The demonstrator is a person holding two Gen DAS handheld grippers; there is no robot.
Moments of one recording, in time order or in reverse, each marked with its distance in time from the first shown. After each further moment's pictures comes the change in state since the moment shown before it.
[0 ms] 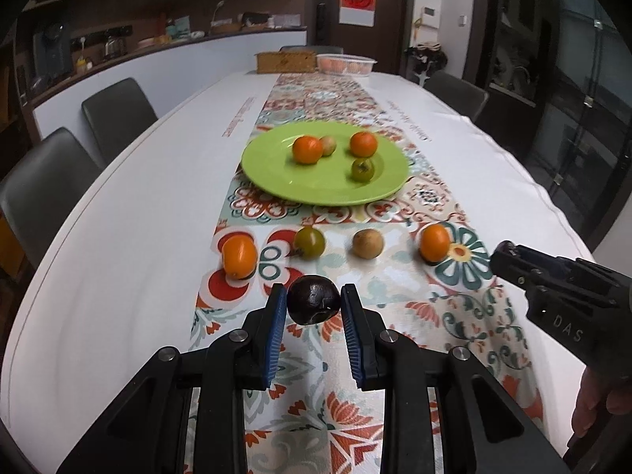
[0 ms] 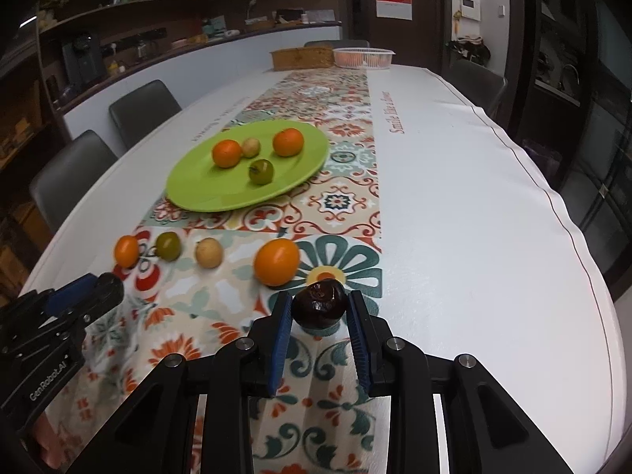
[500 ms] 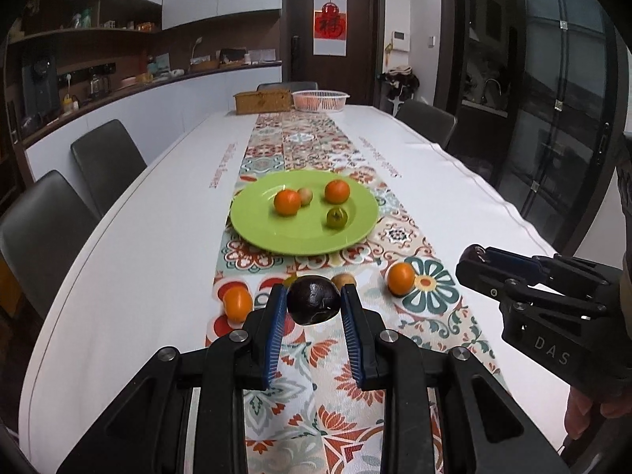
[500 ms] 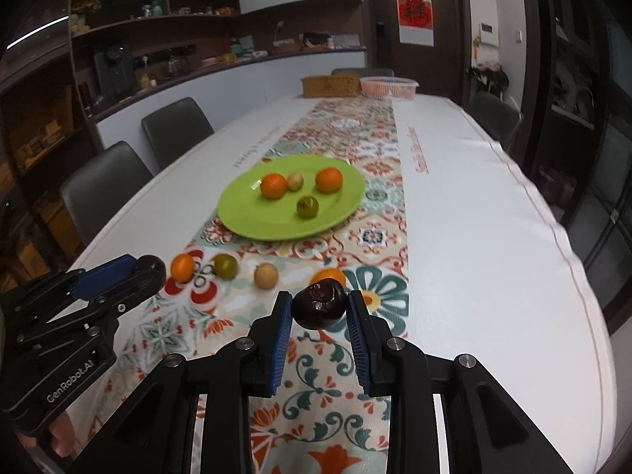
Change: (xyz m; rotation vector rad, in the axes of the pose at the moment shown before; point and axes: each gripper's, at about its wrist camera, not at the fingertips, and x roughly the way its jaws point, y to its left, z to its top) left arm -0.046 -0.006 0.020 0.067 -0.120 -0.054; right arm -0.048 0.027 0.012 -0.057 -0.100 0.065
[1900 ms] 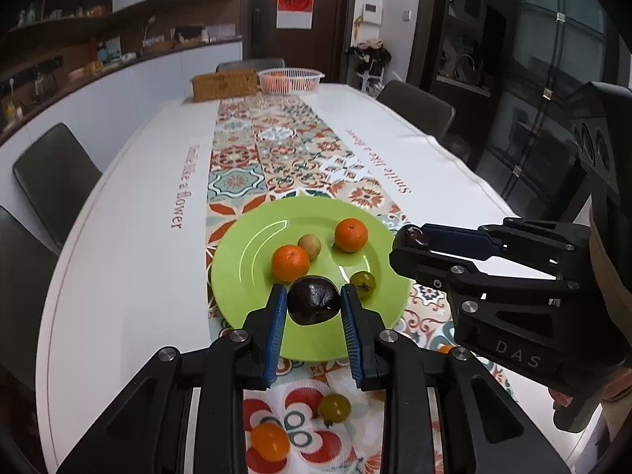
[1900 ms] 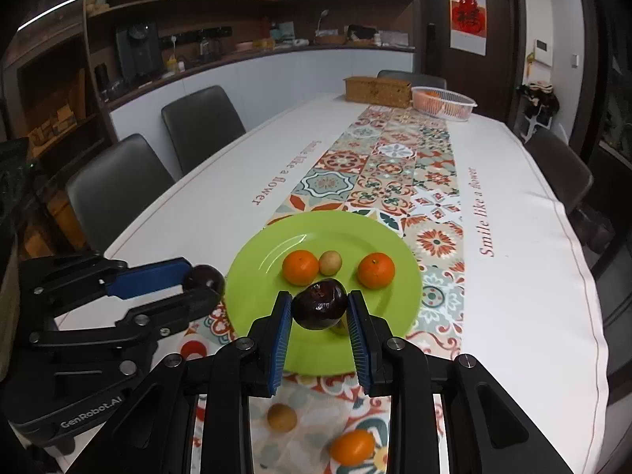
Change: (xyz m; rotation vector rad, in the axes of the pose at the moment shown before) left arm 0.116 0.051 0.106 0.070 0.138 -0.148; right arm 0.114 0.021 0.124 -0.111 0.073 0.096
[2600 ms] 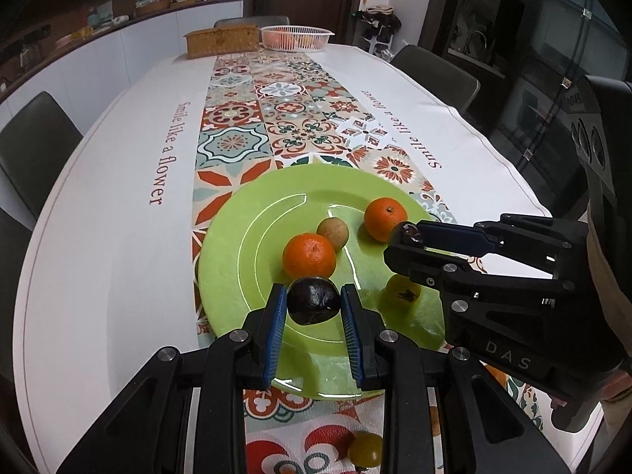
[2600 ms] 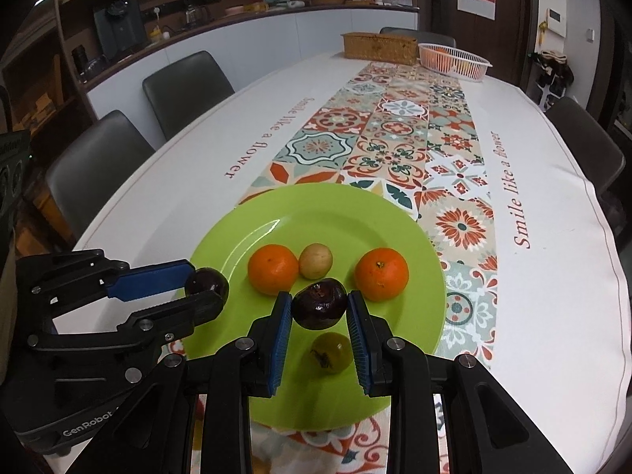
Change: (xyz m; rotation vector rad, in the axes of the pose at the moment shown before) left arm 0.071 0.027 0.013 -0.031 0.137 -0.027; right arm 0.084 -0.020 0.014 0.029 0.141 0.016
